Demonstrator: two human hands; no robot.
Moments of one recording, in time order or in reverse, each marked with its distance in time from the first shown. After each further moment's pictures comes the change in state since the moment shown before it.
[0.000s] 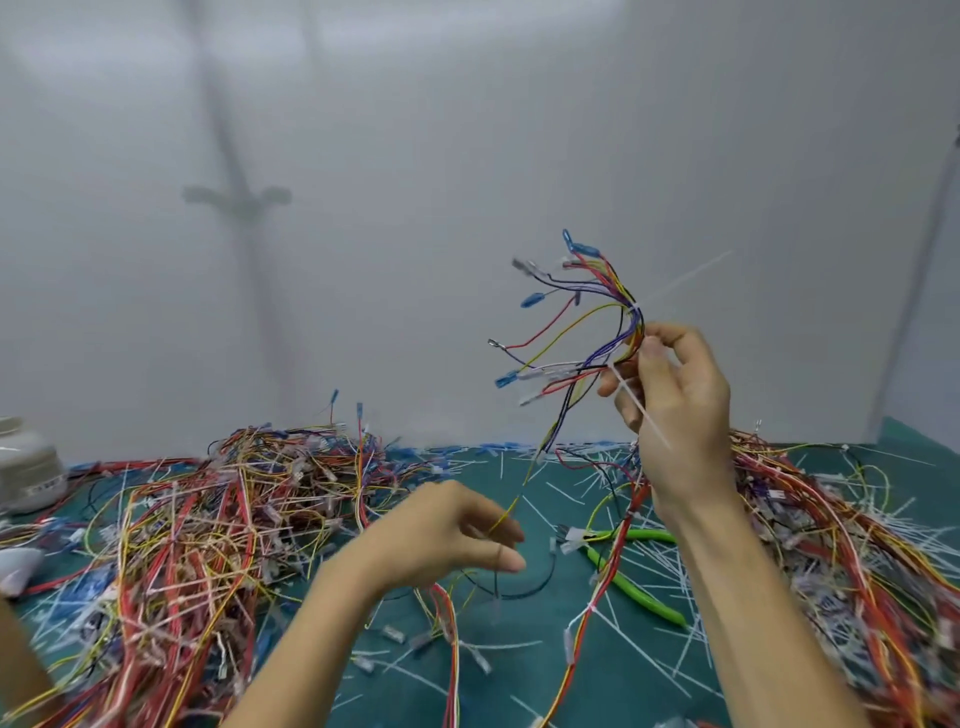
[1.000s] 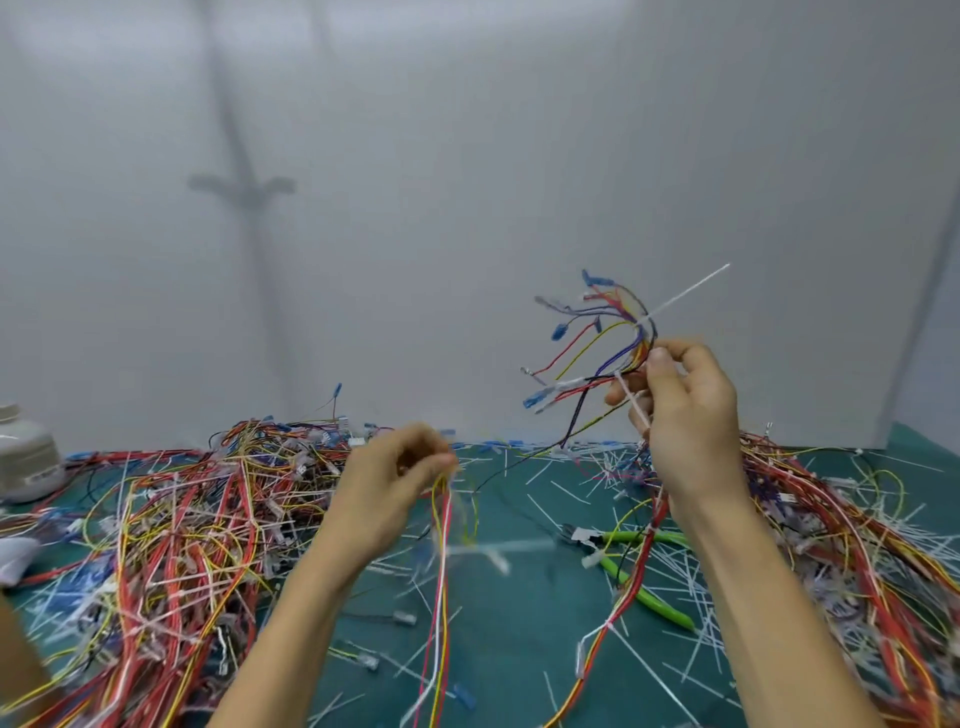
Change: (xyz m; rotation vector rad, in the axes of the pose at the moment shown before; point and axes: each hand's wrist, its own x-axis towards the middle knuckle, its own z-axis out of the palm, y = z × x) left_hand -0.002 -0.036 -0.015 -0.188 0.665 0.138; right_hand 0.000 0.008 -0.001 -0.136 0.046 0.117
